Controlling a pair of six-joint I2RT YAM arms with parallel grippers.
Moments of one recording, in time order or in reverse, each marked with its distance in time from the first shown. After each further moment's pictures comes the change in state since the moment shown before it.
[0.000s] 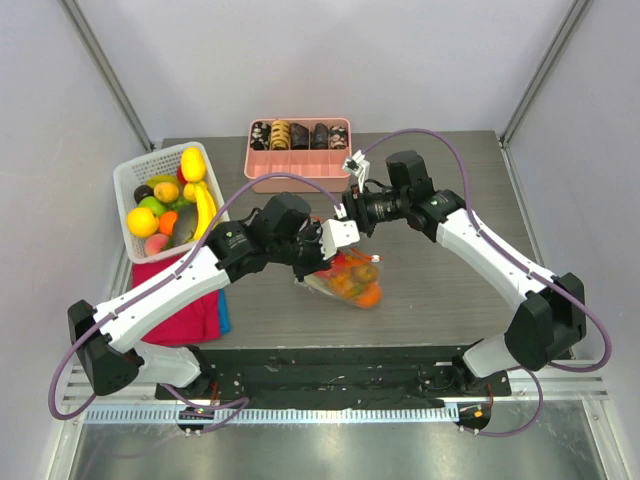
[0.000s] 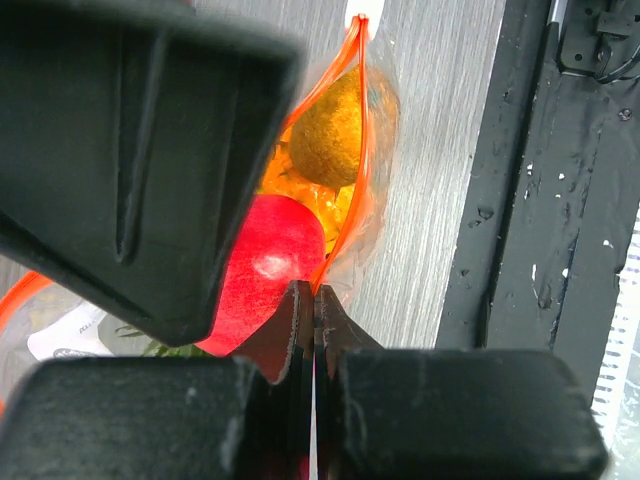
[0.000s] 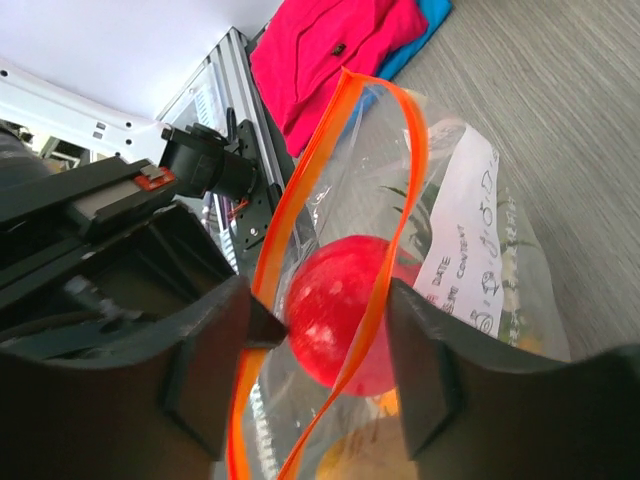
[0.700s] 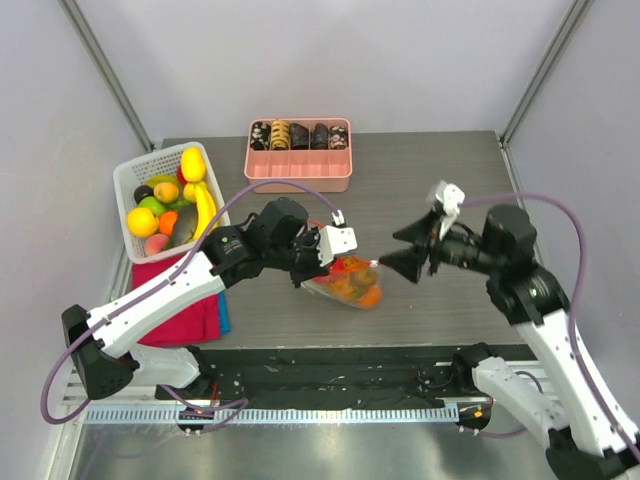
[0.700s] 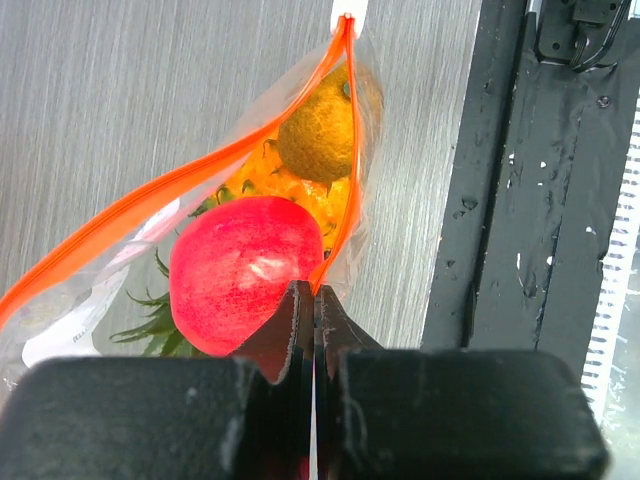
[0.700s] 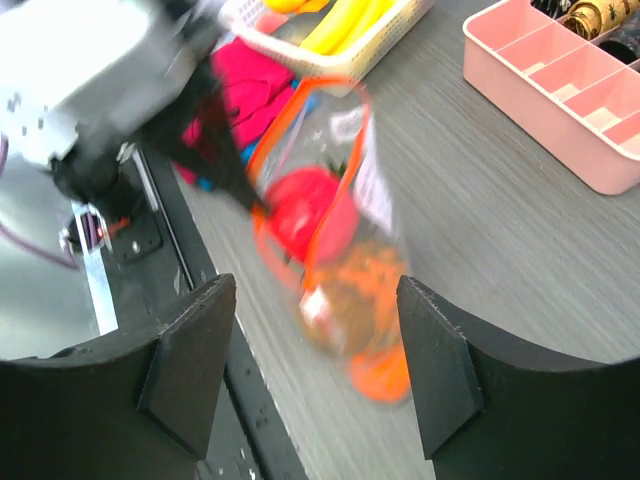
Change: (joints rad) left arm -0.021 -0.036 -0.023 -0.015 0.007 0.000; right arm -0.160 -0.609 -0.188 -0.097 0.191 -0.213
